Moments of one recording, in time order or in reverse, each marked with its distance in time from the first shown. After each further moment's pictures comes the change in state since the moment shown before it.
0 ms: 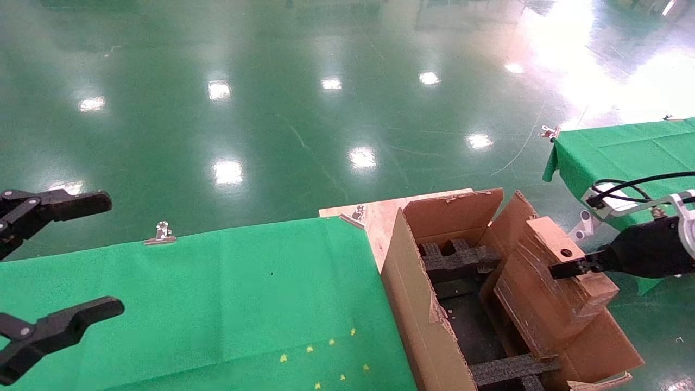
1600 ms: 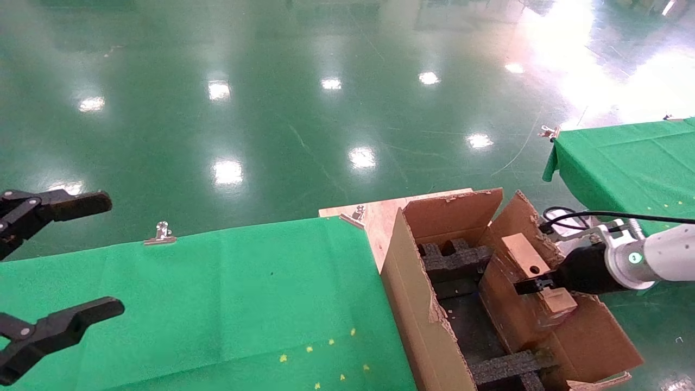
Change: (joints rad) left arm 0.000 0.000 0.000 0.000 0.000 0.000 0.000; right arm -0.260 -0.115 -0.030 0.026 0.039 0.299 0.065
